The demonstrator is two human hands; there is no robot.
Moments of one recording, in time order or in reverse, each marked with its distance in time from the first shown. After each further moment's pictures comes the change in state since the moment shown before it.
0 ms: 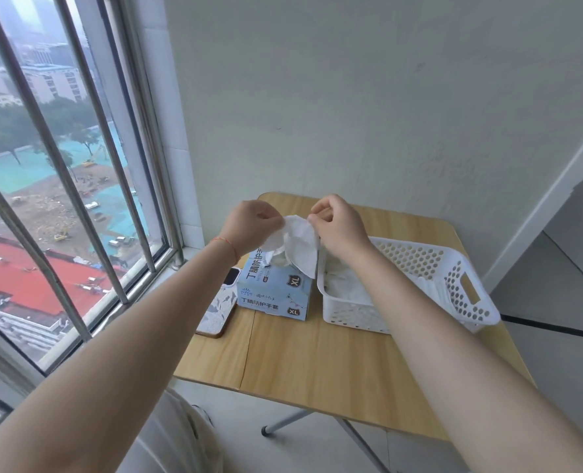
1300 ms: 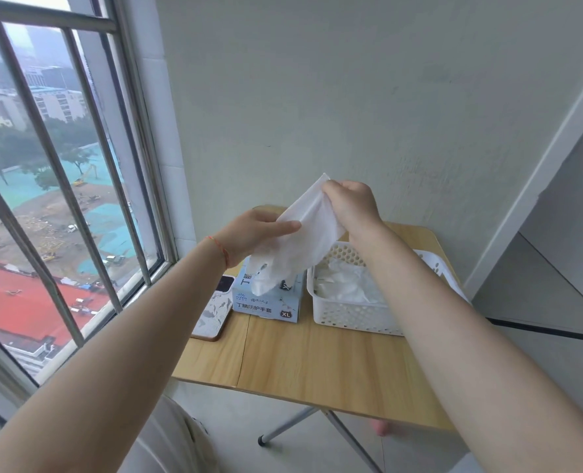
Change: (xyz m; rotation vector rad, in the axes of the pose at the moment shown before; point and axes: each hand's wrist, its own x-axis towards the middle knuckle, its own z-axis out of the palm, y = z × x) left_hand -0.029 0.036 -0.022 -0.410 -0.431 -0.070; right_hand -0.010 -0.053 -0.052 0.338 0.141 0.148
